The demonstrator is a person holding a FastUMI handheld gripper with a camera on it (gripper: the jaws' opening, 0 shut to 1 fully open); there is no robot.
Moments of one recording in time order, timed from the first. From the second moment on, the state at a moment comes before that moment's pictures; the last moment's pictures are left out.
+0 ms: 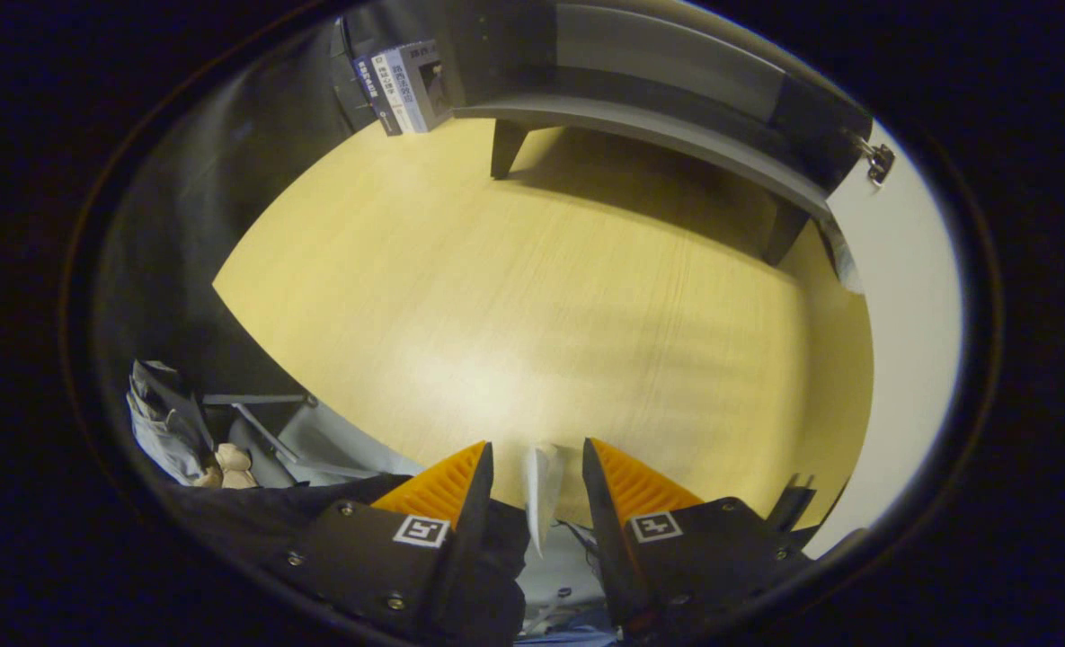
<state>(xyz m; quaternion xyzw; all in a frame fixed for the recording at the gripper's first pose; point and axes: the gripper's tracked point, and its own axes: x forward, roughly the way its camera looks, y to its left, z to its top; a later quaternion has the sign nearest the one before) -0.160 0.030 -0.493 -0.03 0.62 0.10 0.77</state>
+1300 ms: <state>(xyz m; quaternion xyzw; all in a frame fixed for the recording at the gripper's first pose) -0.149 0.019 -0.467 0.00 0.61 0.06 0.79</state>
